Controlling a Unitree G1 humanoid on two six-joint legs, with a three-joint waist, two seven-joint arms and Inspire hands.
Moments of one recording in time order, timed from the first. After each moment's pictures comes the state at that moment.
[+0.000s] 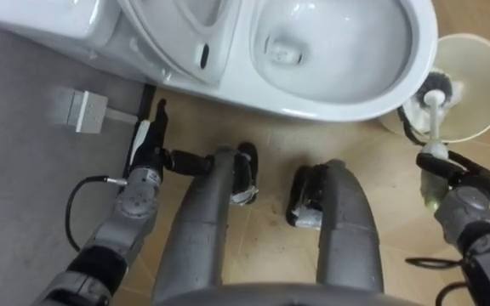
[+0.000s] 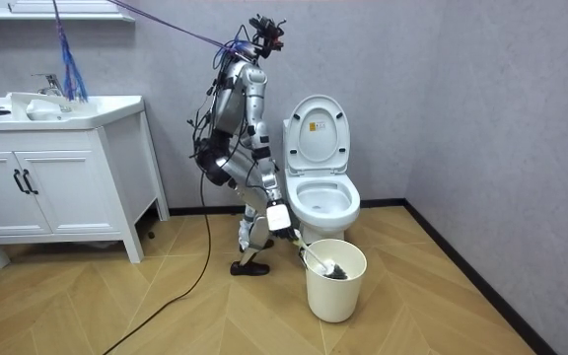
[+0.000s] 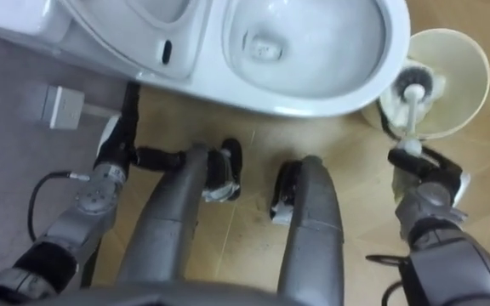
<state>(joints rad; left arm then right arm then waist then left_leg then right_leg) -0.07 0.26 -0.35 0.67 -0.13 -0.08 0.25 -0.31 -0.44 0.24 1.31 0.84 -0.11 -0.35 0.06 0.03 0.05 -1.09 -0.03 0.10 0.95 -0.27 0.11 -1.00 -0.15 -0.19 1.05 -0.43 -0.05</state>
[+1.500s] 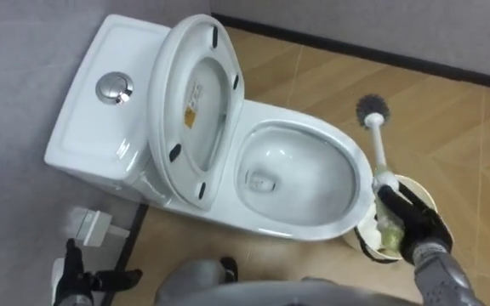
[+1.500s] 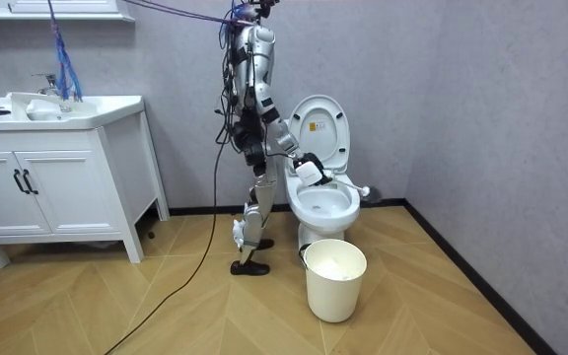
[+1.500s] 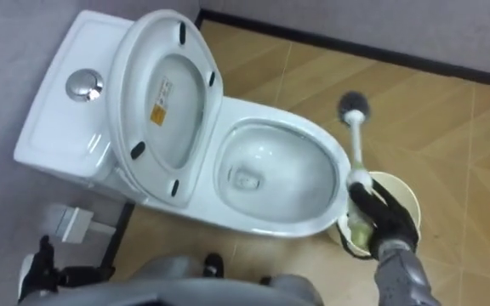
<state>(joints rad) 0.37 0.25 0.05 0.71 0.04 -0.15 0.32 0.15 -0.30 0.06 0.85 0.70 -0.13 0.01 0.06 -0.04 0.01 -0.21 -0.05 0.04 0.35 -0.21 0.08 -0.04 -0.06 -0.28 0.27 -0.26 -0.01</state>
